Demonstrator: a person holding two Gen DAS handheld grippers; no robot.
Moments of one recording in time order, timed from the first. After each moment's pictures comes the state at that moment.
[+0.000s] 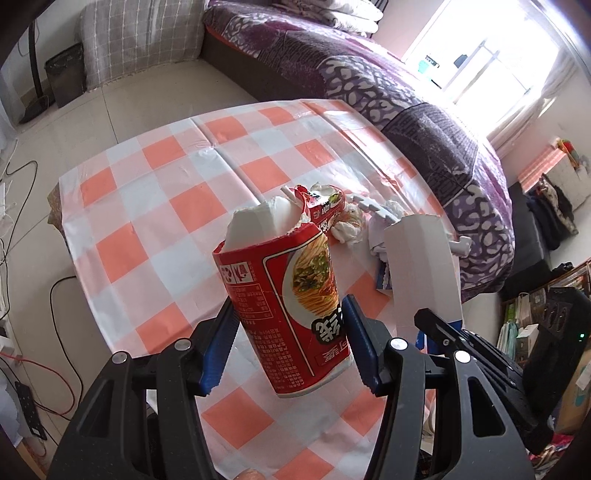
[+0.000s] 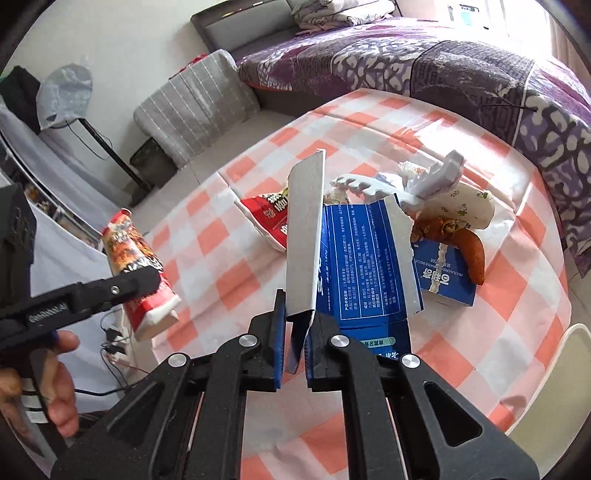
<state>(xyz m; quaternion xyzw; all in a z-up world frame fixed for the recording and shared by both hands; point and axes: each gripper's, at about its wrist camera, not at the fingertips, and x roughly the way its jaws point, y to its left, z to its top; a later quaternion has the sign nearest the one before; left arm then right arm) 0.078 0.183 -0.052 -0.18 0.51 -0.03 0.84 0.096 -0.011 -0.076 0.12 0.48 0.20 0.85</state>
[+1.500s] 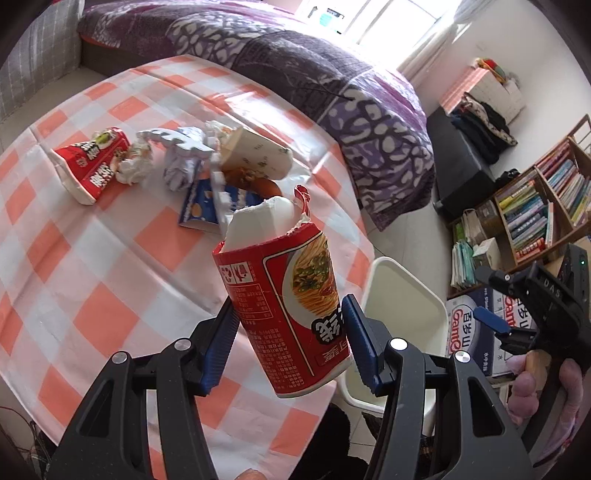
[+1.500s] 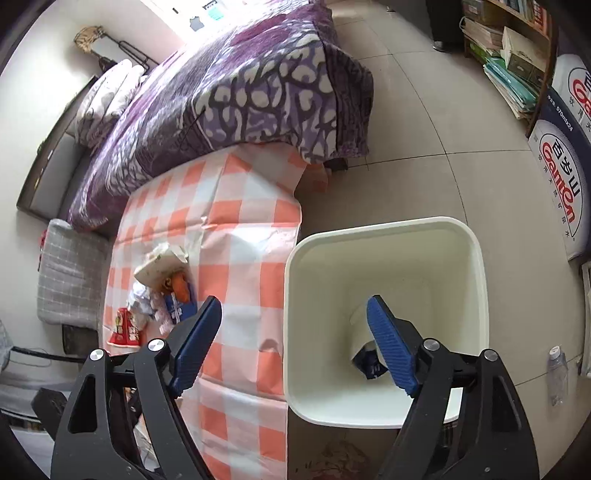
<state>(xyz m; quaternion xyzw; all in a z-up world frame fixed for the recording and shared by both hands) 0.058 -0.012 -0.080 -0.11 0.53 -0.21 0.81 -0.014 -0.296 -0.072 0.37 0.47 -0.15 0.79</state>
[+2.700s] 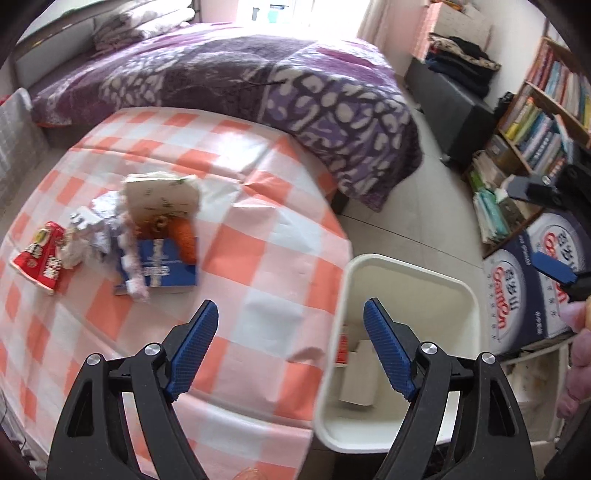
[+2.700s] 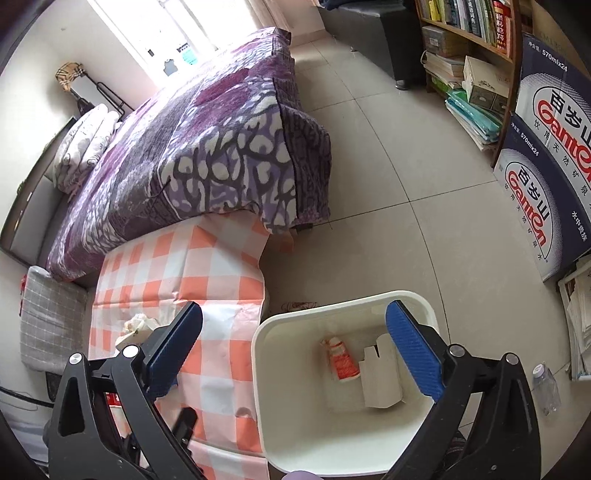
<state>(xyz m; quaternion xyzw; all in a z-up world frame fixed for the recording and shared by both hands) 0.080 -0.118 -0.091 0.05 0.50 -0.19 0.84 0.002 -0.337 -0.058 0.35 0.42 -0.23 0.80</state>
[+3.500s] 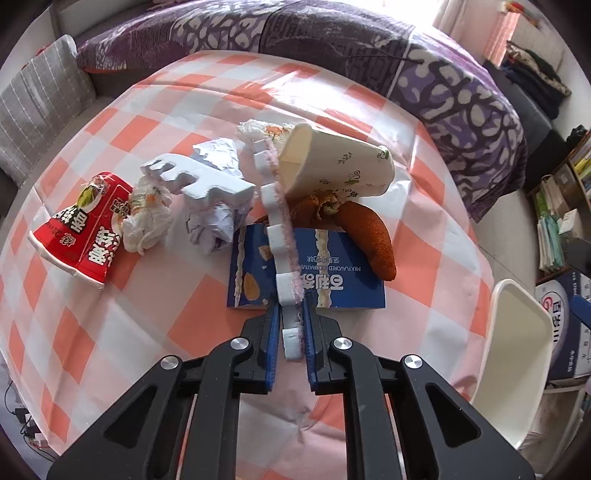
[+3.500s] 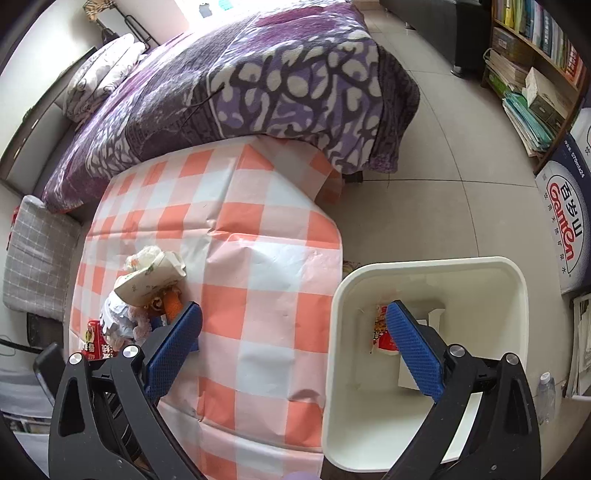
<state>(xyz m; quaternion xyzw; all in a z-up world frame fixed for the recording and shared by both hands) 0.153 -0.012 -0.138 0.03 0.56 -0.11 0.82 0.082 -0.230 -0.094 0.28 0.50 -0.17 0.80</state>
